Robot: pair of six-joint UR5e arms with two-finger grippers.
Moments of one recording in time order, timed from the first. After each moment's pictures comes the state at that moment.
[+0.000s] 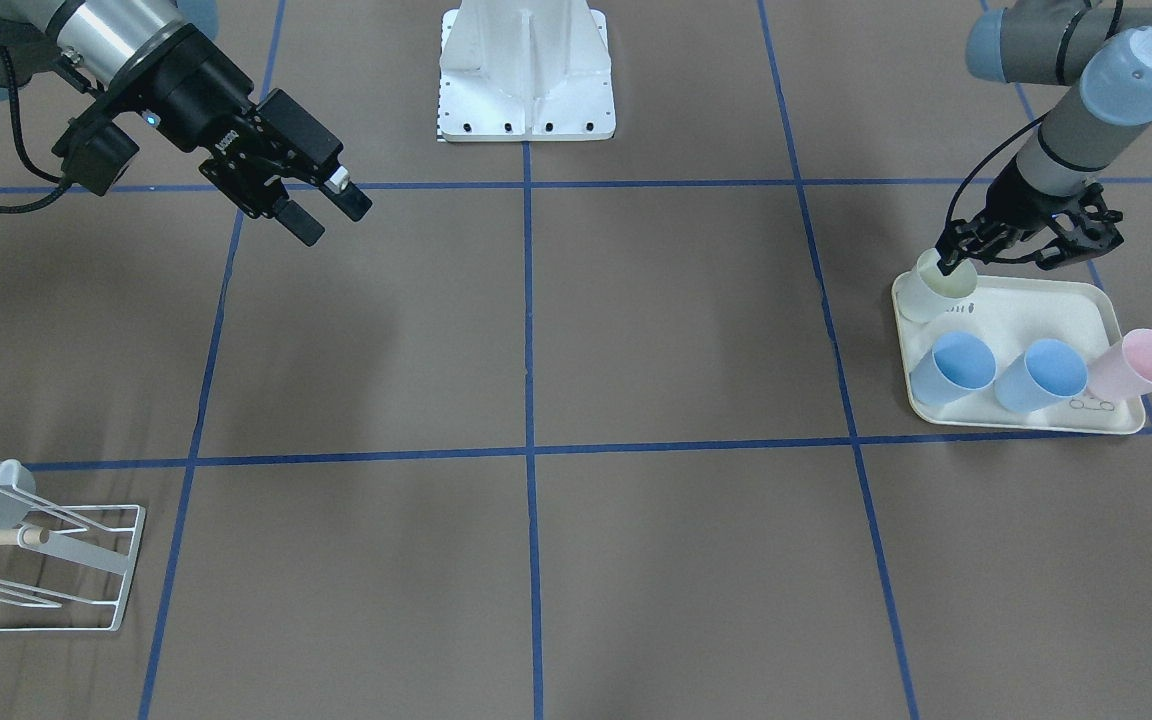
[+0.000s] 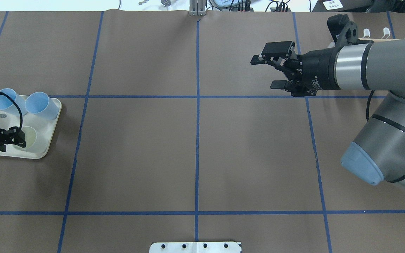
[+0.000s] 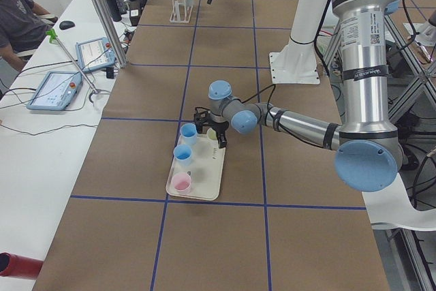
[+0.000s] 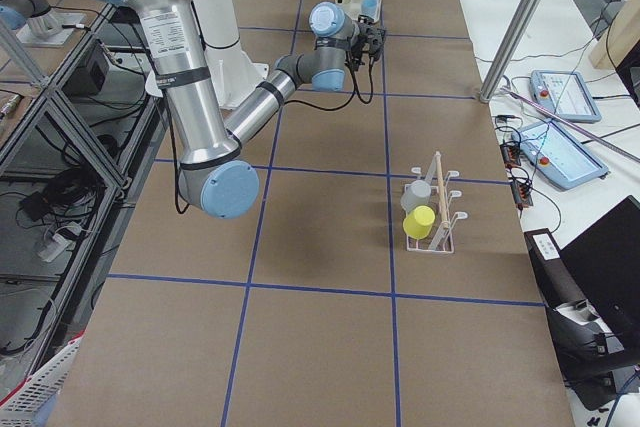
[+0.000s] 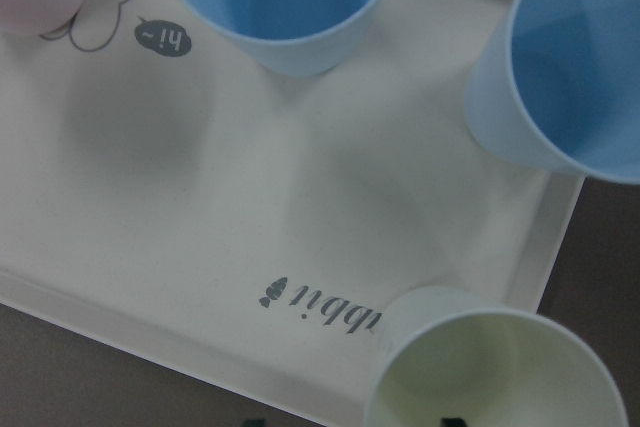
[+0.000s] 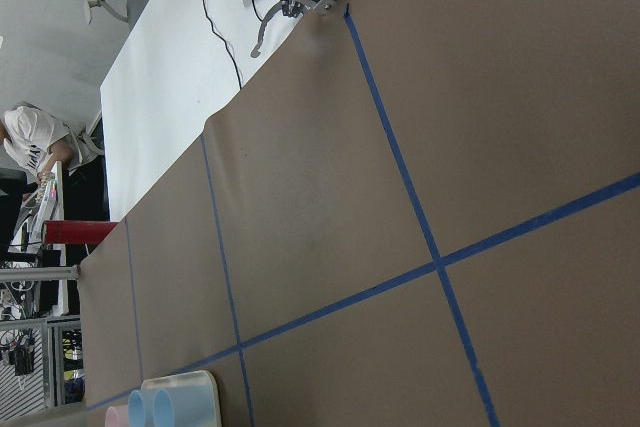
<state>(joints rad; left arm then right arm) -0.87 -1.43 -1.89 -1.96 -2.12 -1.12 0.80 -1.27 1.99 -0.79 1.96 1.80</state>
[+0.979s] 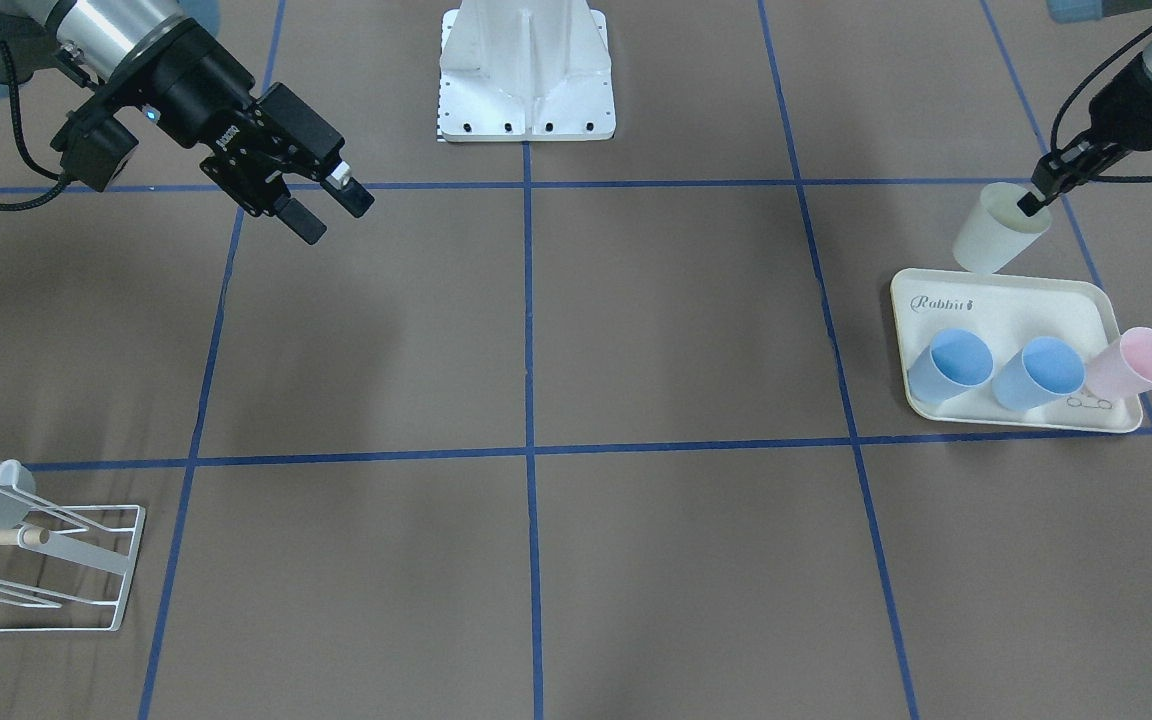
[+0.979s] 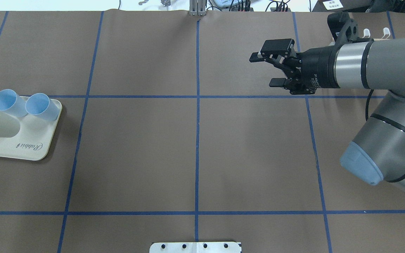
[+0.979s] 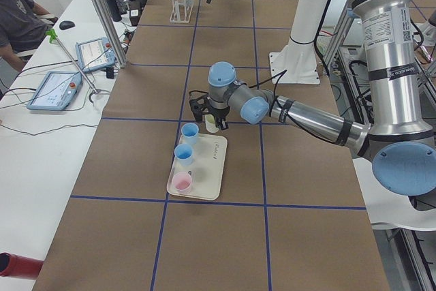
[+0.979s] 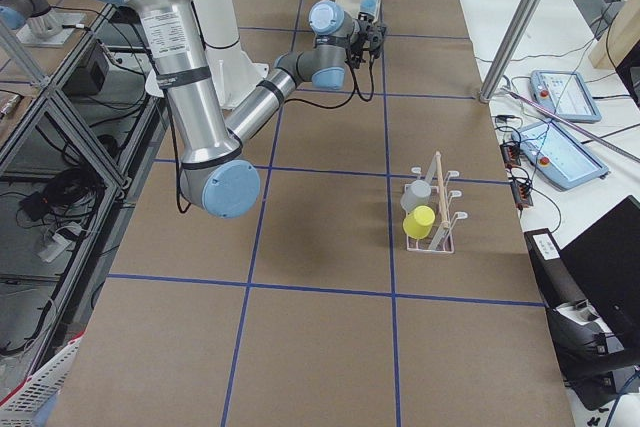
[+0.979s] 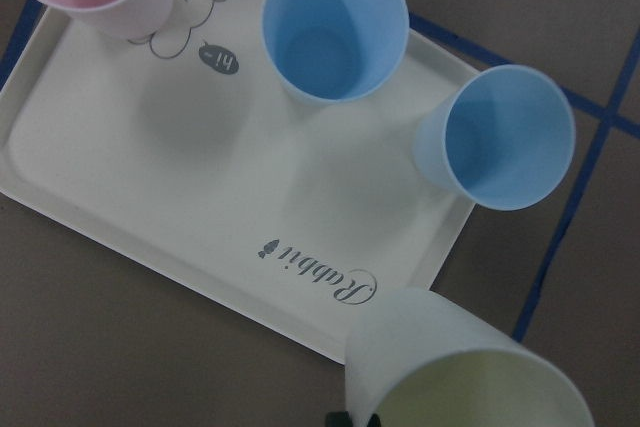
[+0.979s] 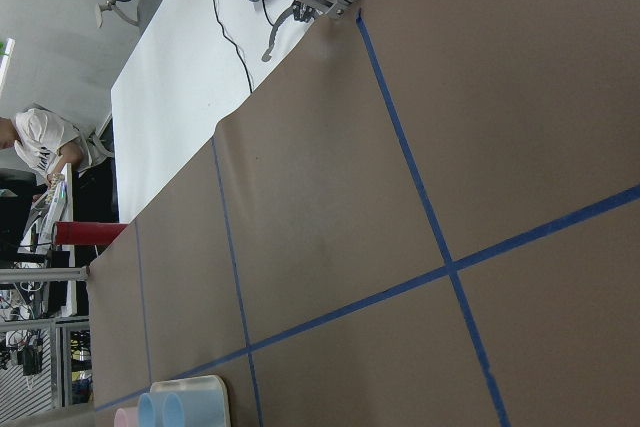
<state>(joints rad) -1.15 -1.39 -2.08 -1.88 -2.35 -1.16 0.79 -1.26 2.00 -0.78 1.94 1.80</state>
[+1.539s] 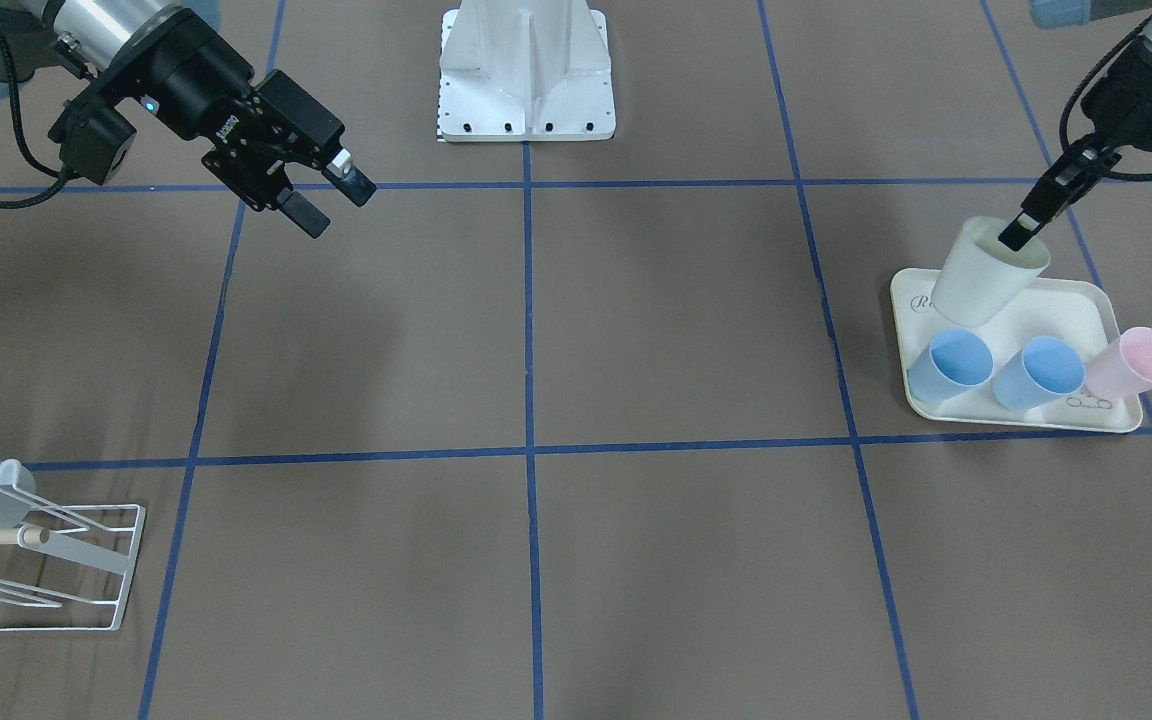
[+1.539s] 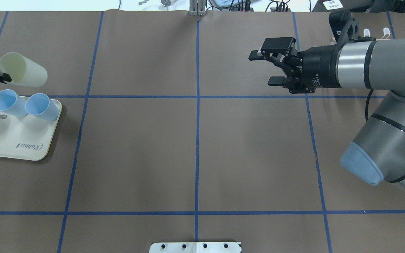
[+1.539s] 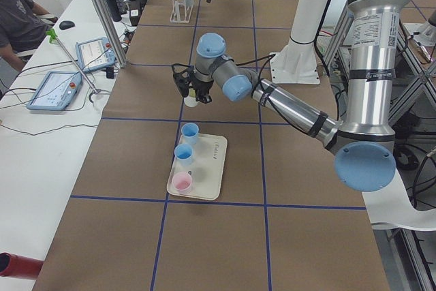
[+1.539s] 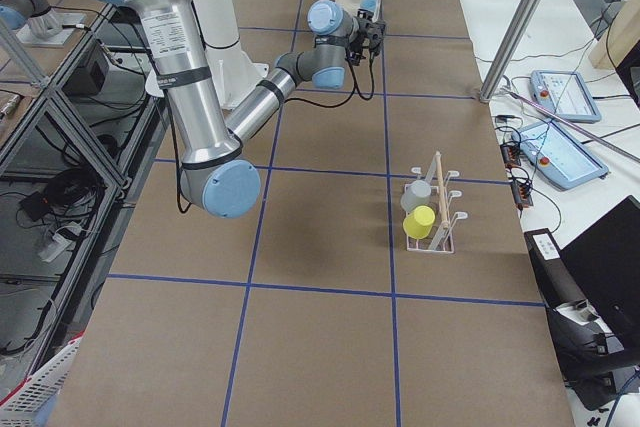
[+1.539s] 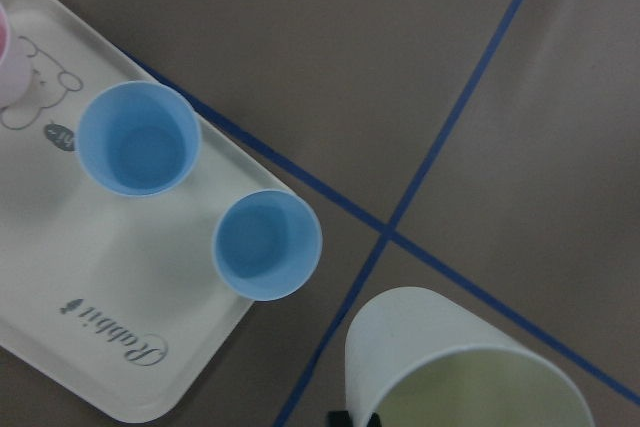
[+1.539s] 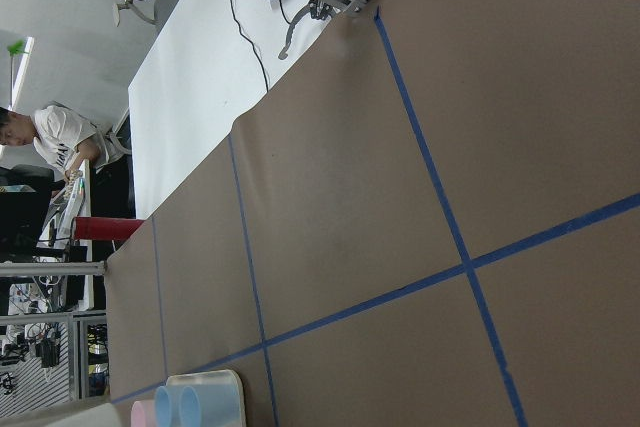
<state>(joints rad) -1.15 -1.66 -2.08 -1.90 -2.27 -1.59 0.80 -1.26 2.00 -0.74 1.93 1.81</state>
